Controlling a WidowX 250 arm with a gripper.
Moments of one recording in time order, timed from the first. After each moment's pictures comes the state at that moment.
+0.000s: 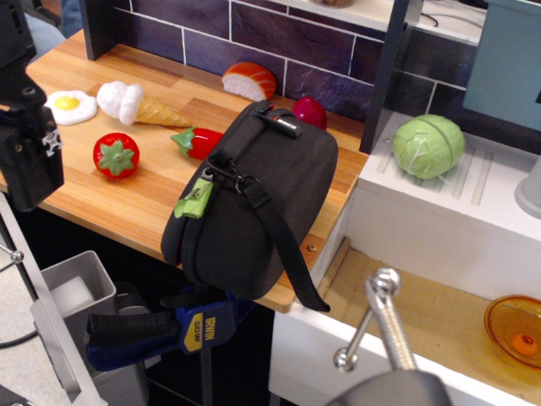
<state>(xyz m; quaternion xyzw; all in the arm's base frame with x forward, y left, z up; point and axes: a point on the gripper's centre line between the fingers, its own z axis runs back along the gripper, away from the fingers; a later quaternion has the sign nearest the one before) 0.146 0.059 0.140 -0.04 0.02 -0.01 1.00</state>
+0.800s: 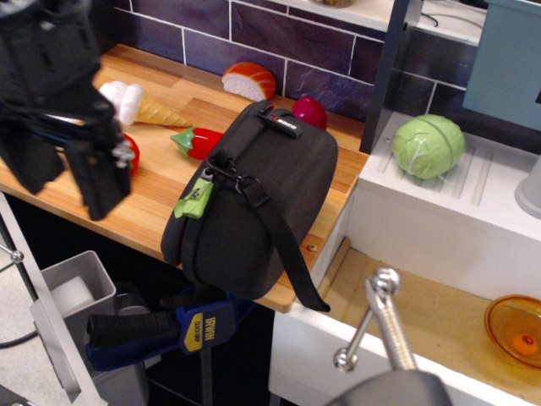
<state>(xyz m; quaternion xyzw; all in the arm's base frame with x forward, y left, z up) 0.167 0.024 0.126 -0.07 0.00 -0.02 1.00</state>
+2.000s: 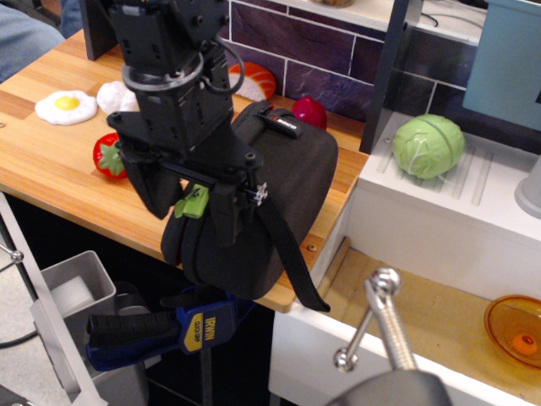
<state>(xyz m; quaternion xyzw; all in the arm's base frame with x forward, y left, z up) 0.206 -0.023 0.093 -0.05 -0.03 -0.02 1.00</state>
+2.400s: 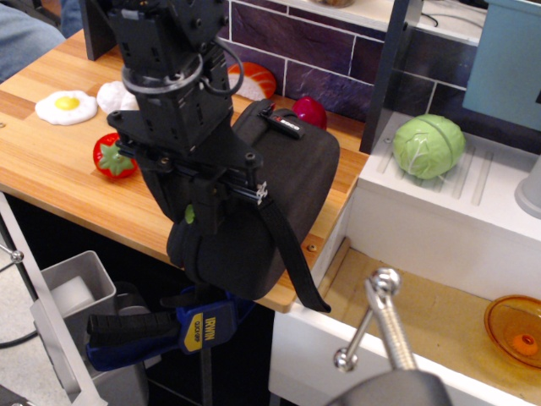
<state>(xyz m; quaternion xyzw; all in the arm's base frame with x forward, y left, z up) 0.206 -0.024 0.092 -0.05 -0.04 -0.02 1.00</state>
